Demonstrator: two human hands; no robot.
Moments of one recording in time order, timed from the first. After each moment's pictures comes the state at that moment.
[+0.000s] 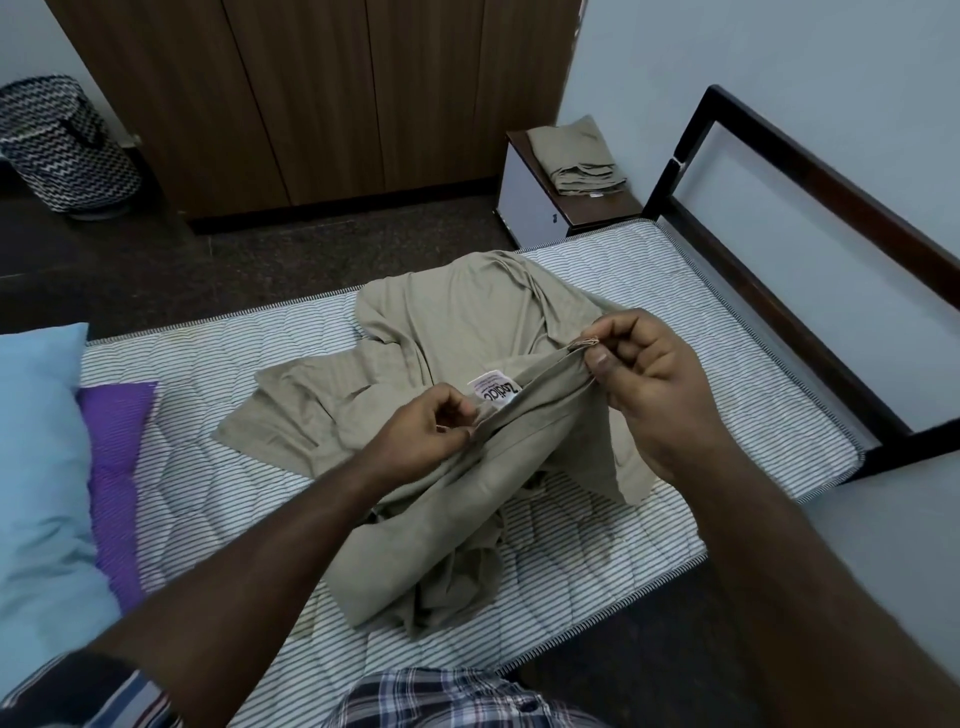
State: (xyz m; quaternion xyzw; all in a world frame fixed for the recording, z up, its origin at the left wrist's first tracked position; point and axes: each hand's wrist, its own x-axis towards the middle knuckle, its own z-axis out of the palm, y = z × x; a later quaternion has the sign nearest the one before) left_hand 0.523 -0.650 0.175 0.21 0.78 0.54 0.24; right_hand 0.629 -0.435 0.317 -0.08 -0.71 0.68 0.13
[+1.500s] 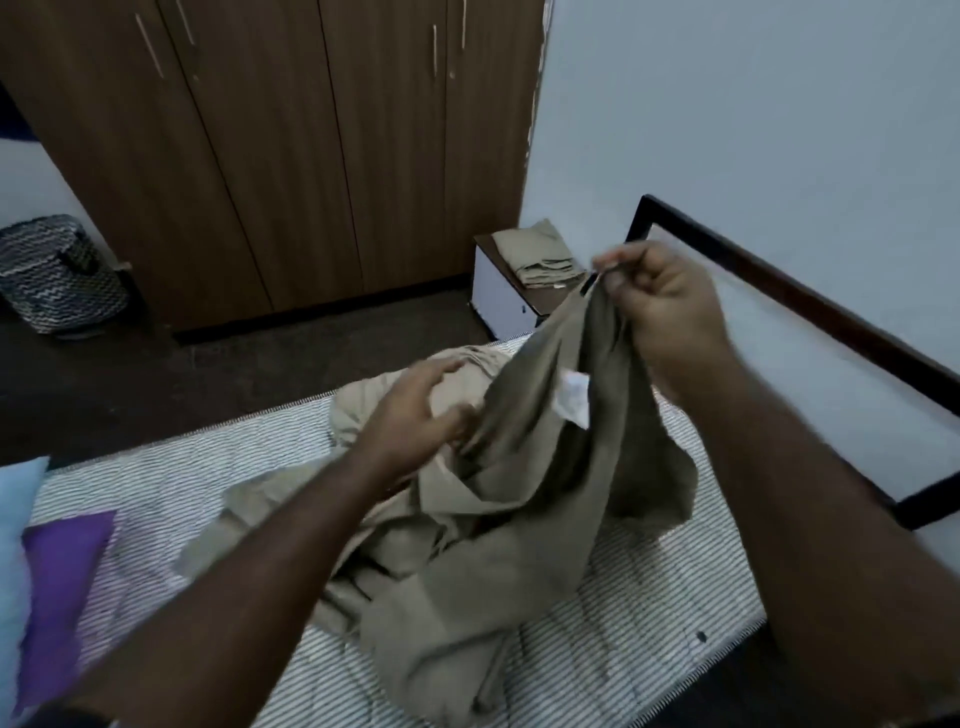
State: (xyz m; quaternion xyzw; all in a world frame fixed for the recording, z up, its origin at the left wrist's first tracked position) left_hand 0.442 -0.574 0.278 0.30 0.83 0.46 0.04; right_hand 0.534 -0.344 0.407 -0.06 -0.77 0.57 0.29
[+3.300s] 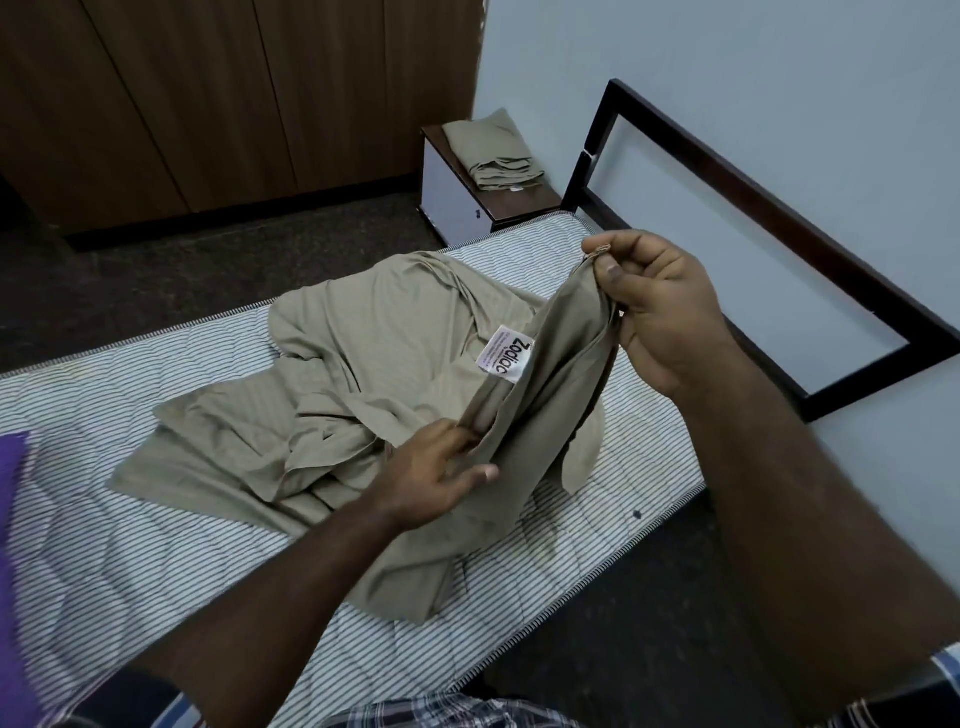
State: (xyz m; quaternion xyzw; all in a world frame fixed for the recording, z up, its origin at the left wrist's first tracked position) left_hand 0.549 -0.570 0.143 0.41 0.80 0.42 0.13; right_hand 0.604 -0.357 0.367 -0.15 -0.67 0.70 0.18
